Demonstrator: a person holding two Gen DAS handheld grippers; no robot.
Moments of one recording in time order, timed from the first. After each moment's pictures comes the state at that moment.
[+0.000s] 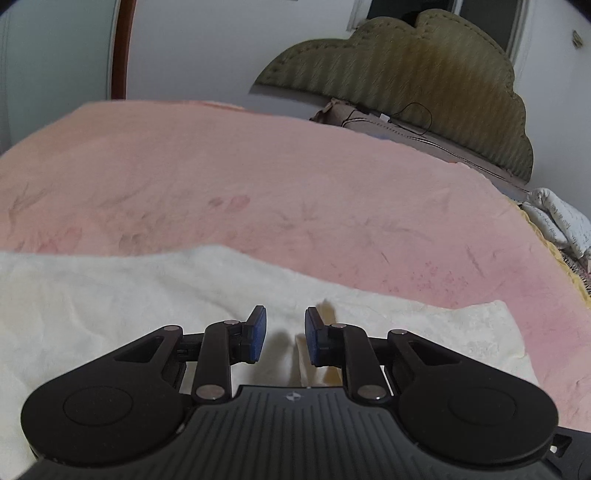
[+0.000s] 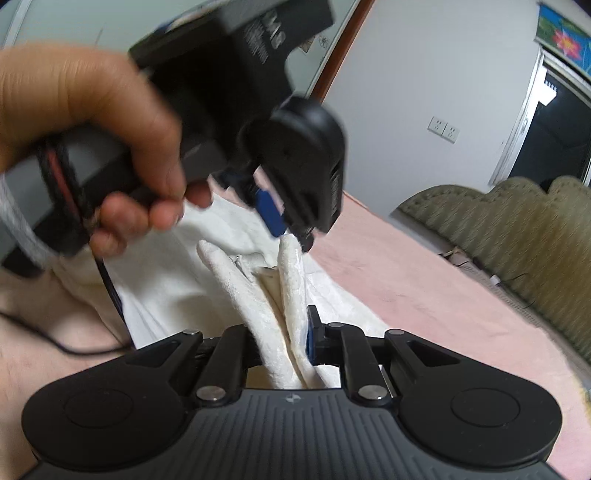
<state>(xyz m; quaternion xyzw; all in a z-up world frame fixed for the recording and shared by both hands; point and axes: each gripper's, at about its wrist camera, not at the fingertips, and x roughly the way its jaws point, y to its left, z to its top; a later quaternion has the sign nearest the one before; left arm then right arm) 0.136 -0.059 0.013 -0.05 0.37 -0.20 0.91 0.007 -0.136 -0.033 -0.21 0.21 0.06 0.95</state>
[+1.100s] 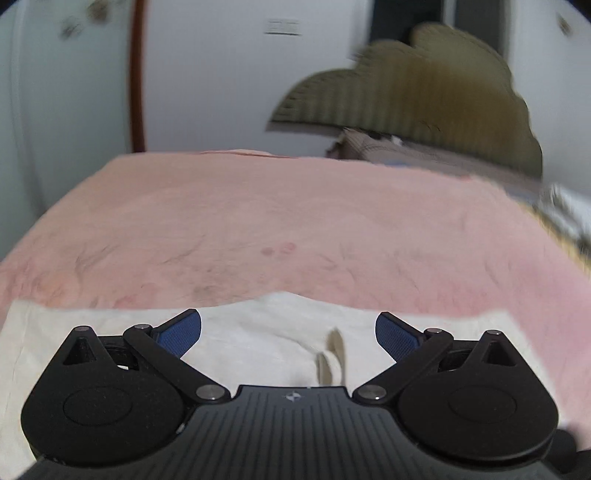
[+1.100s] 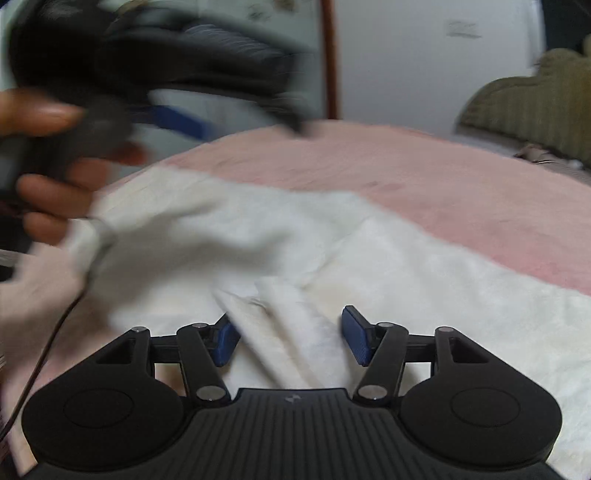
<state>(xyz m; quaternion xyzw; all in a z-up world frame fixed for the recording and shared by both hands) 0.106 -0.042 0.064 0.04 0.30 -0.16 0.94 0.032 -0.151 -0.015 0.00 0.30 0.20 0.94</state>
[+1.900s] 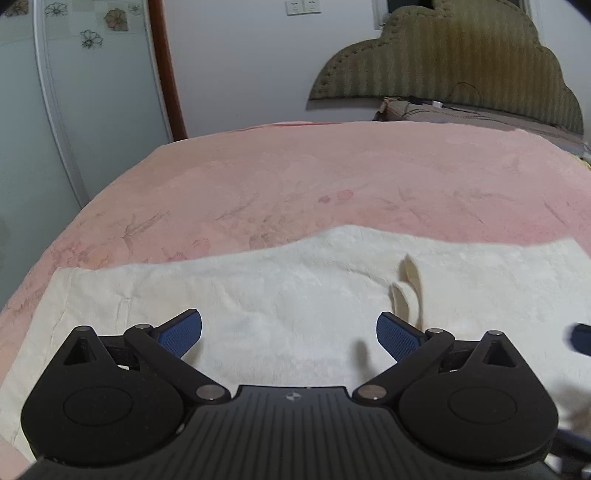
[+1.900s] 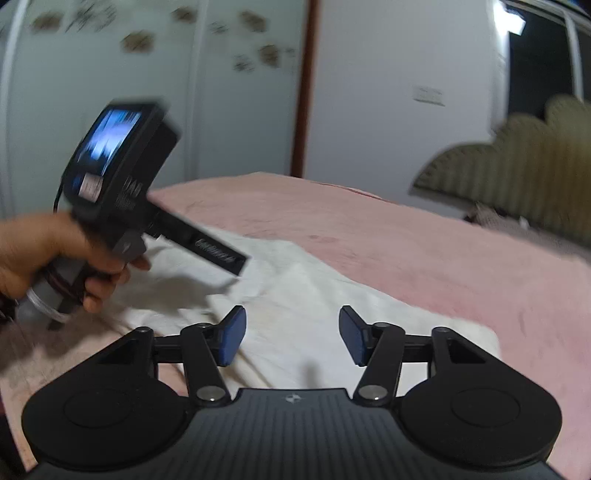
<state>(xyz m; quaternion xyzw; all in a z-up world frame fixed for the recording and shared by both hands) 0.091 -0.021 0.016 0.10 0.32 -0.09 0.94 0.000 -0.156 0.000 -0.11 0.22 0.11 0.96</state>
